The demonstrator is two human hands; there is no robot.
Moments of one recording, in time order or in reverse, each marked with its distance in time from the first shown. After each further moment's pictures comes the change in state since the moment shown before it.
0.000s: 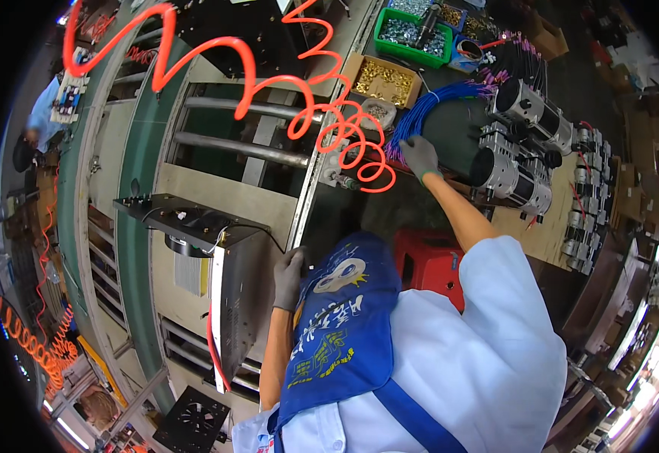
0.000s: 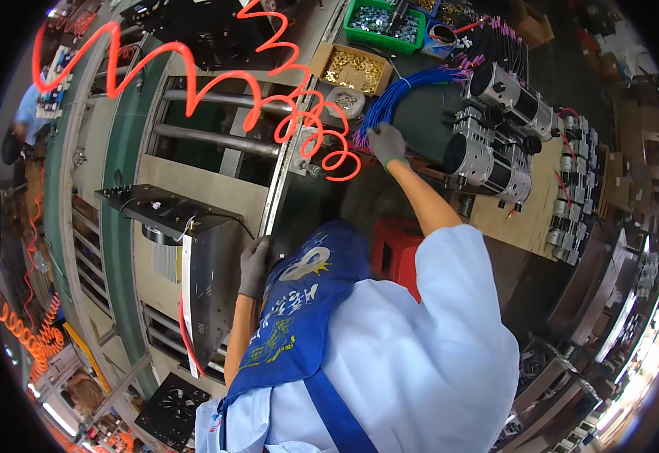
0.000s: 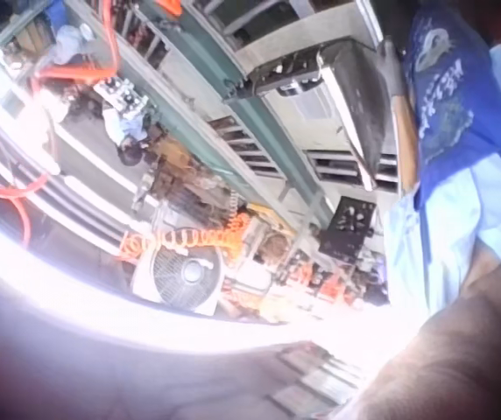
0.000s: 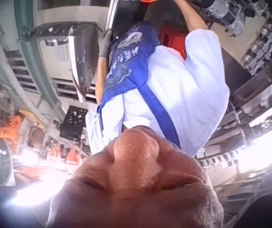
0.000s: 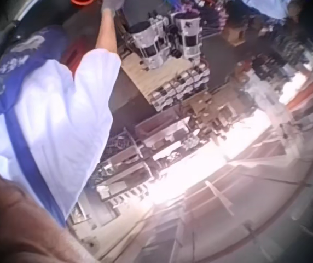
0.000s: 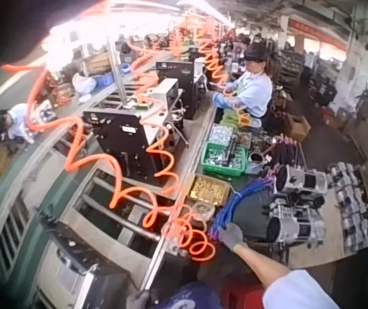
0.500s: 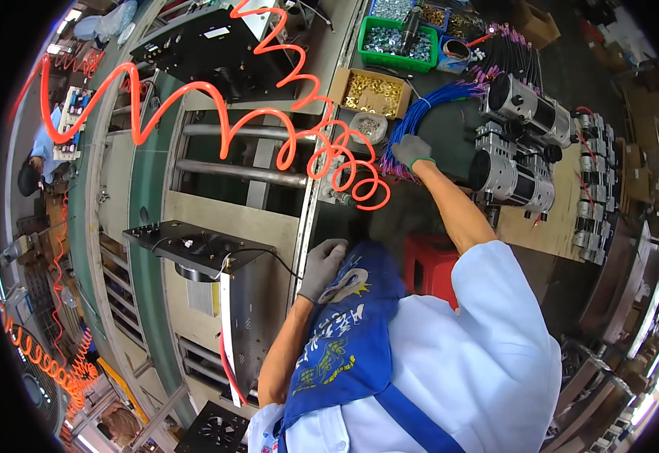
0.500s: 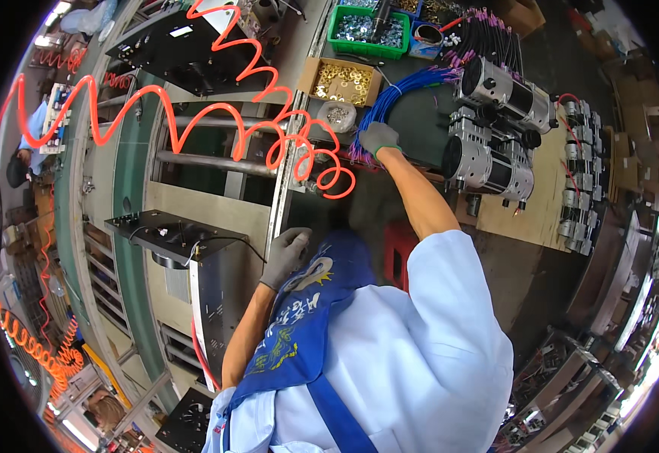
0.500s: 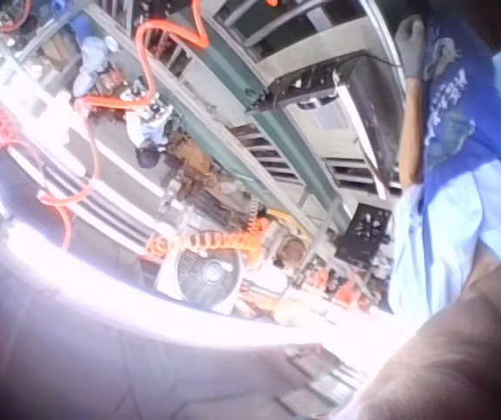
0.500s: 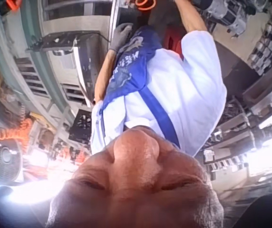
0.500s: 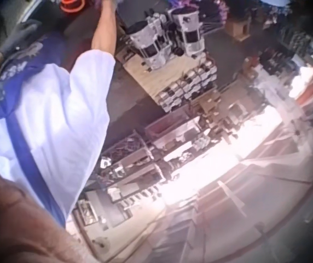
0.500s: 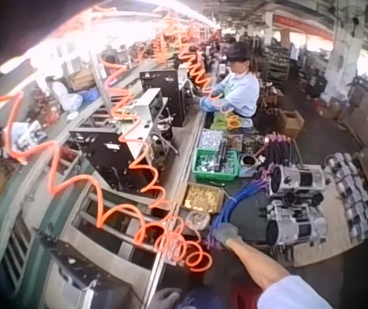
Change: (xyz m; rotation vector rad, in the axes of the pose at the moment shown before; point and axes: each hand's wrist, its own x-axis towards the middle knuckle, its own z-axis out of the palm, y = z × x) left_hand 0.022 0.058 0.092 0.340 -0.339 0.109; right_hand 0.056 -0.014 -0.014 -0.342 -0.259 0.157
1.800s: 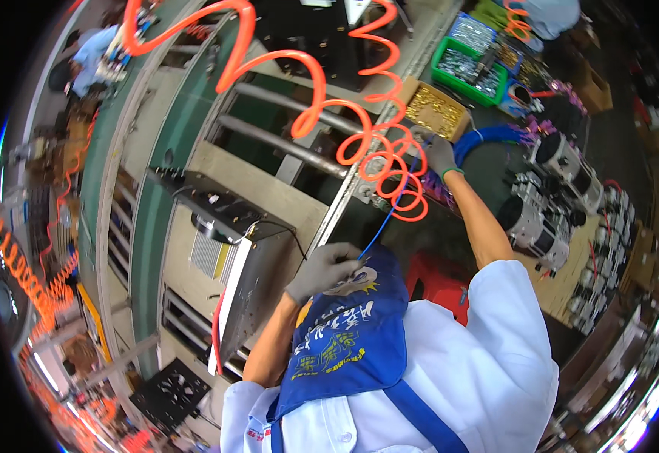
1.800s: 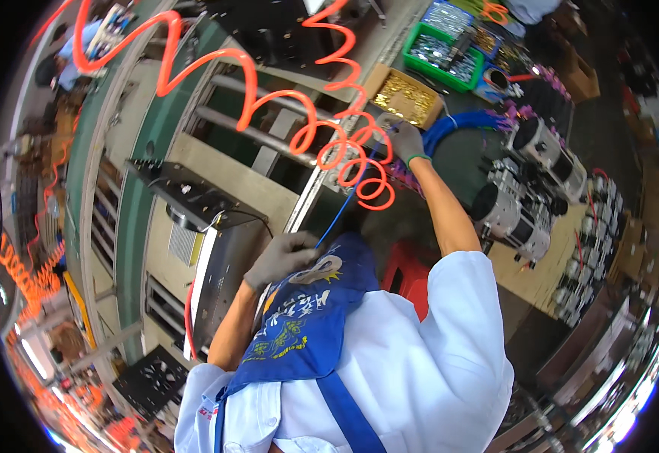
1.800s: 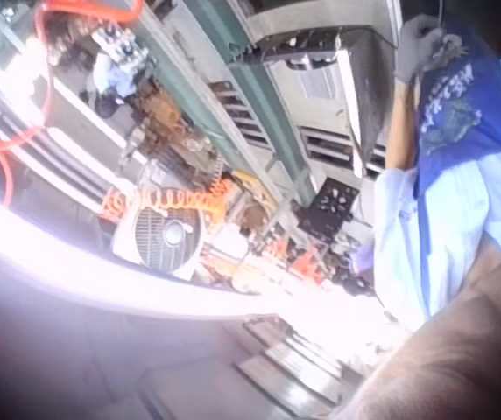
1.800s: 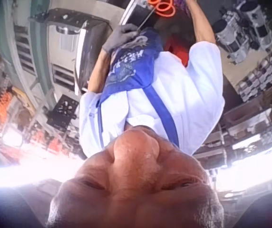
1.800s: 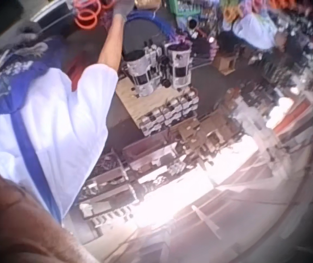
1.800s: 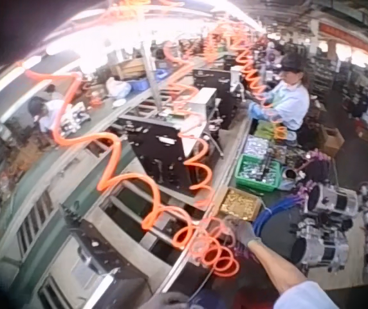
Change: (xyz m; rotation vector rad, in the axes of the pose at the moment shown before) left_hand -0.058 0.071 -0.046 0.089 -0.136 0.160; right_hand 0.039 -0.061 0.018 0.285 0.133 -0.498
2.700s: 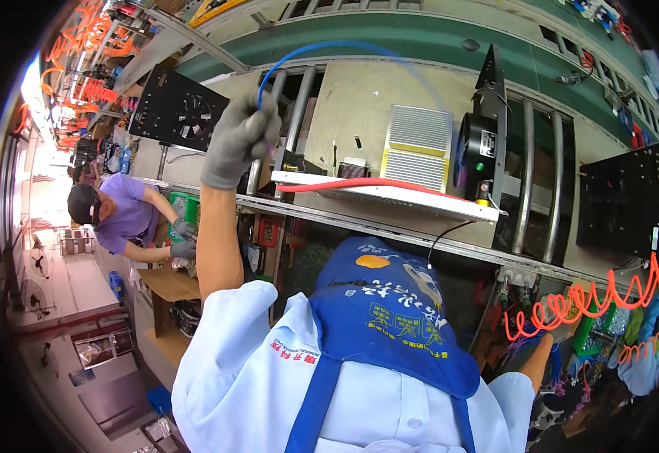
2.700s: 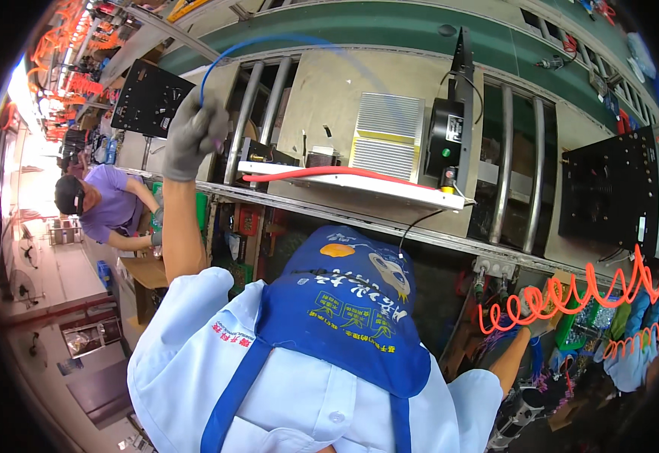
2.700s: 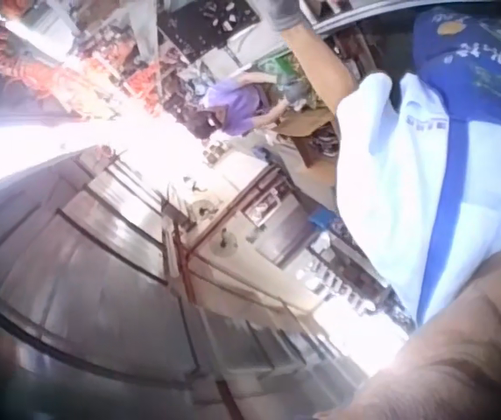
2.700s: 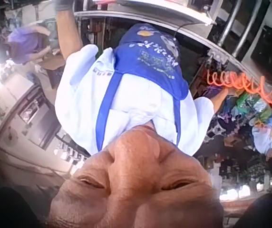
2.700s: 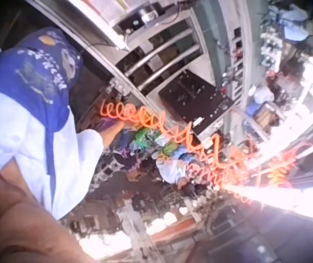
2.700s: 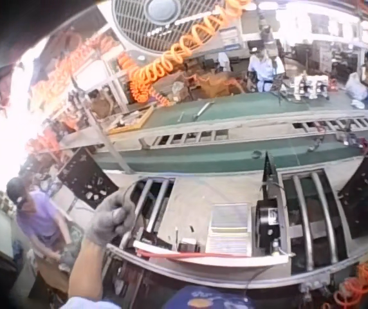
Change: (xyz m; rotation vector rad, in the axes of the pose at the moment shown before) left_hand -0.480 -0.078 -0.149 -0.394 1.314 0.507; right_hand 0.012 -0.031 -0.004 -0.693 0.153 0.117
